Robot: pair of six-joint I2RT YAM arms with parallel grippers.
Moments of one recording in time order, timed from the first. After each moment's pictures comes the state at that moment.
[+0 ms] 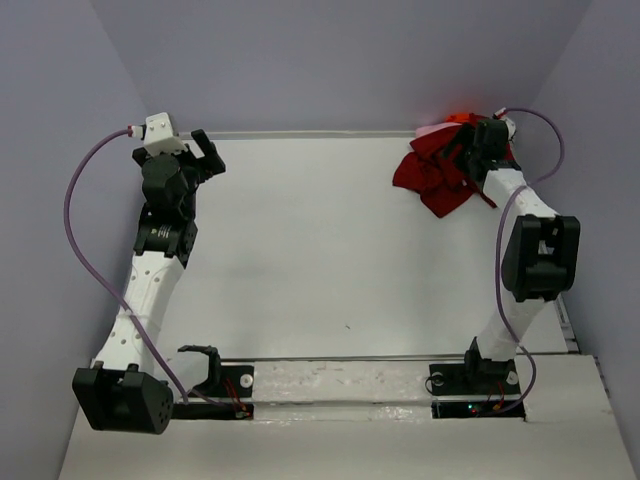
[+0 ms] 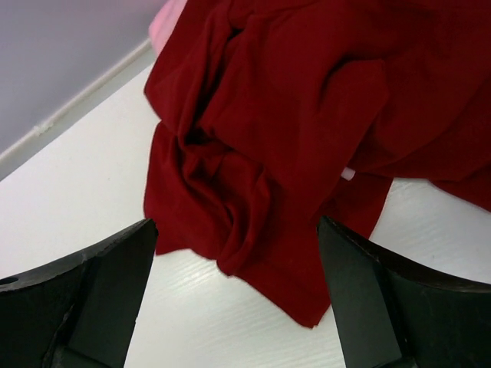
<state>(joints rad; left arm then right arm) -0.09 1.08 1.05 0.01 -0.23 -0.22 -0.04 1.80 1.42 -0.15 0.13 0.53</state>
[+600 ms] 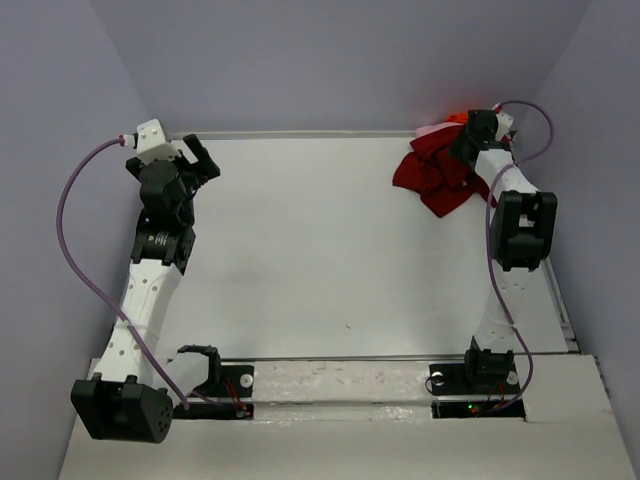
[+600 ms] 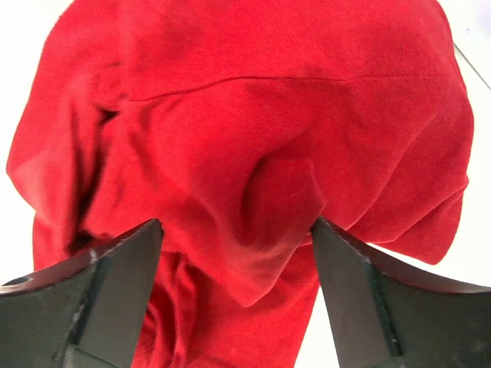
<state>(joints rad) -0.09 1.03 1.03 -0.04 -0.30 -0.27 -0.06 2.17 1.83 -0.36 0.39 0.47</state>
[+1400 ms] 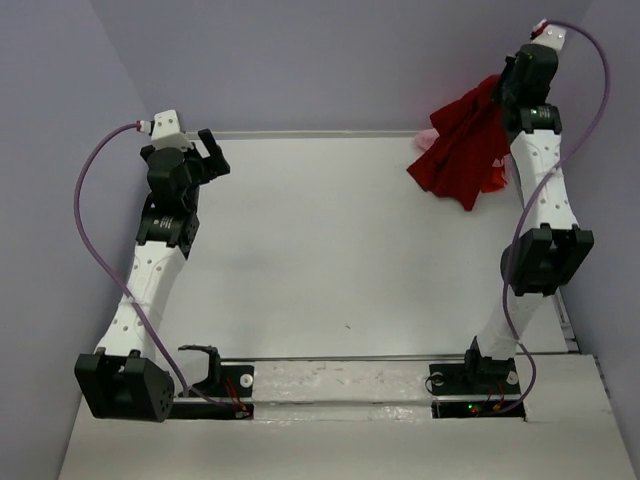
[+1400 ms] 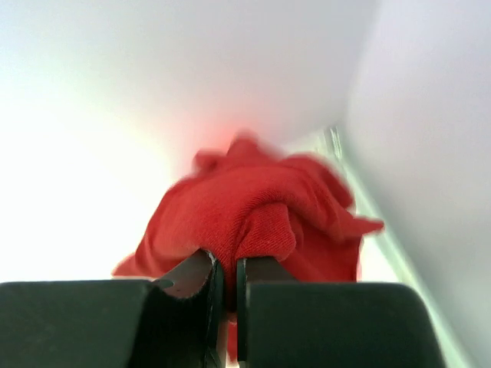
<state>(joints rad) -0.09 1.11 1.07 -0.07 -0.21 -0.24 -0.06 1.96 2.08 -0.44 0.33 0.21</state>
